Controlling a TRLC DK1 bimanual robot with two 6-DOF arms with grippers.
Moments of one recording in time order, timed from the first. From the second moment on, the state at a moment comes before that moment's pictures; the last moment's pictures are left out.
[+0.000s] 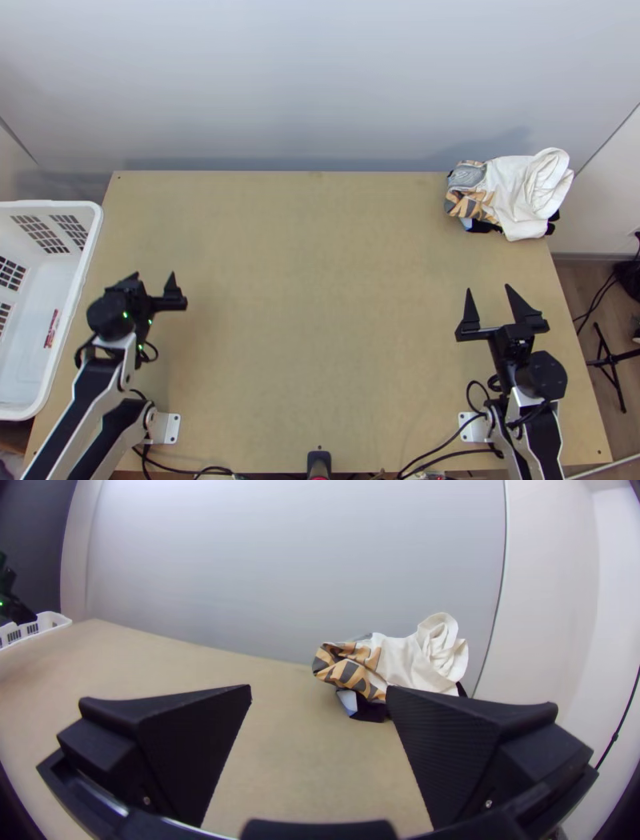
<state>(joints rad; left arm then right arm) -0.03 0.70 0.30 0.09 -0.15 0.03 0.12 0.04 0.07 -0.04 0.05 -0.12</state>
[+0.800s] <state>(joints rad) -0.01 0.10 0.07 -0.15 -0.10 -0.03 0.11 0.01 0.03 -0.03 0.11 -0.11</state>
